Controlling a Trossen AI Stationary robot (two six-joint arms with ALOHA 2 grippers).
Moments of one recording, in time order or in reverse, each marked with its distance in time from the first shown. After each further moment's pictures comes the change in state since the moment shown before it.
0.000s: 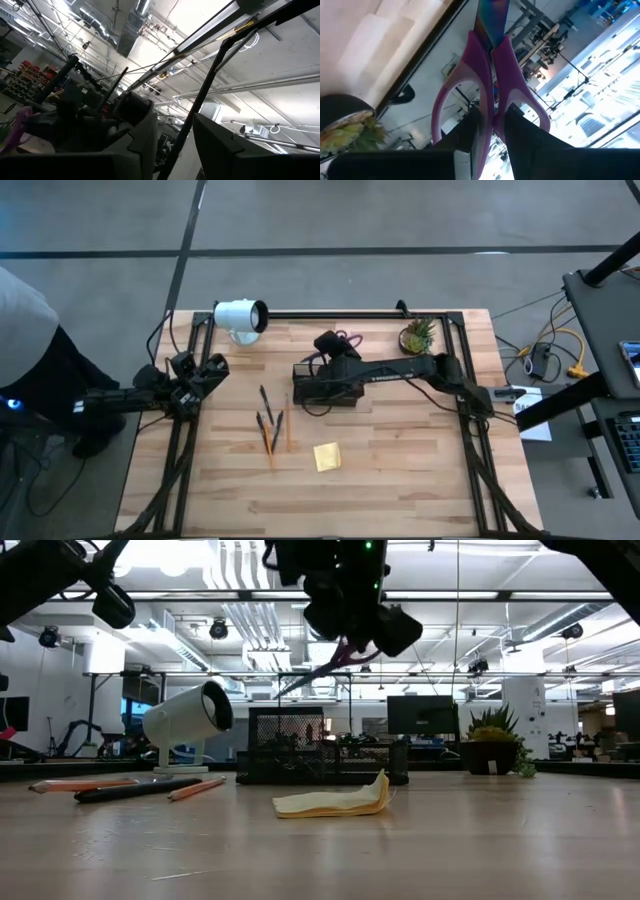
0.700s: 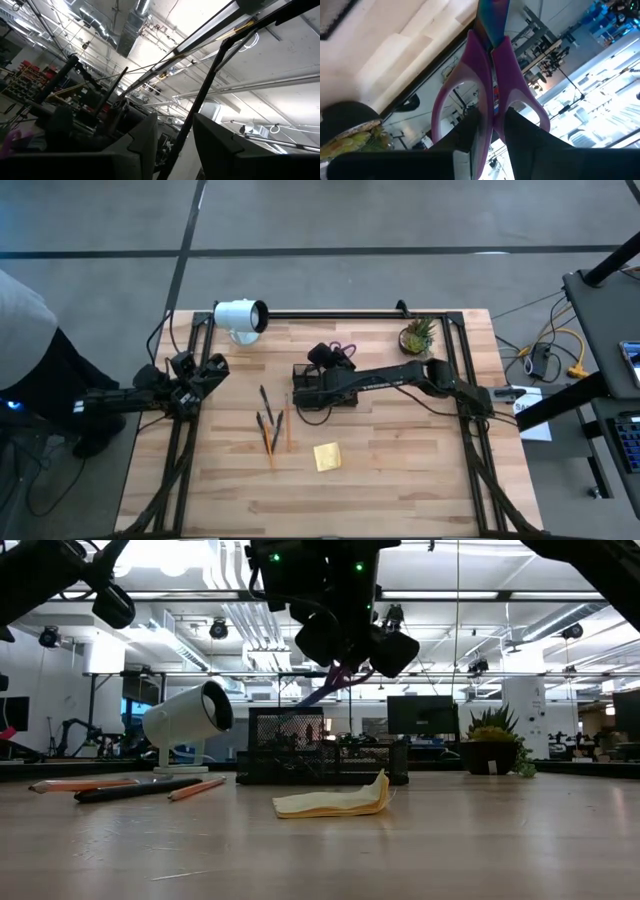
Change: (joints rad) left arm 0.000 0.000 0.000 0.000 0.000 0.000; right arm 0.017 0.071 -0.004 0.047 -0.027 -0.064
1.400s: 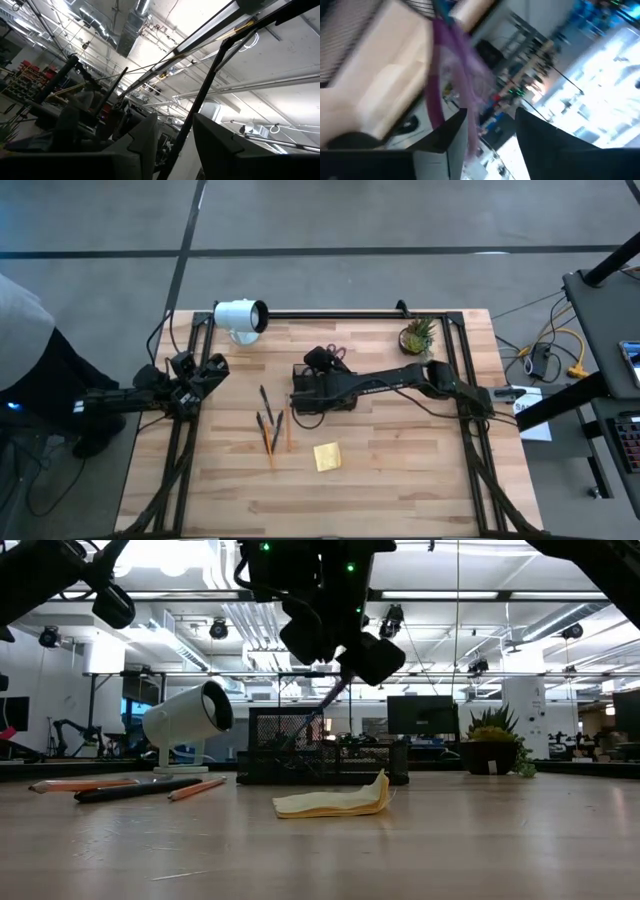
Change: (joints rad) left arm 0.000 0.000 0.000 0.000 0.000 0.000; right arm 0.026 0.000 -0.021 0.152 0.032 0.013
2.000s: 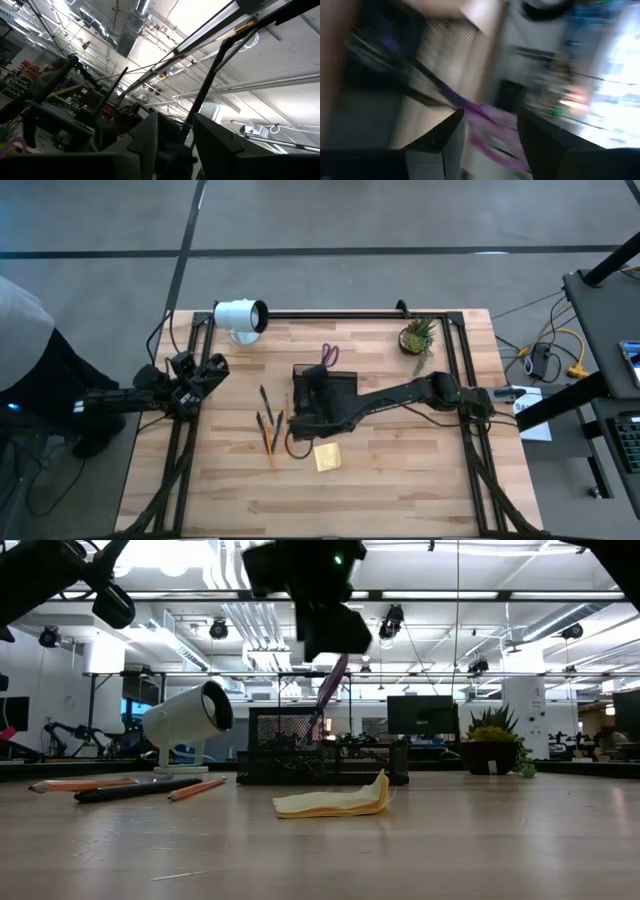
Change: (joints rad) left arm 0.000 0.000 0.000 0.000 0.000 0.000; right arm 0.134 0.000 0.113 0.118 -0.233 0.360
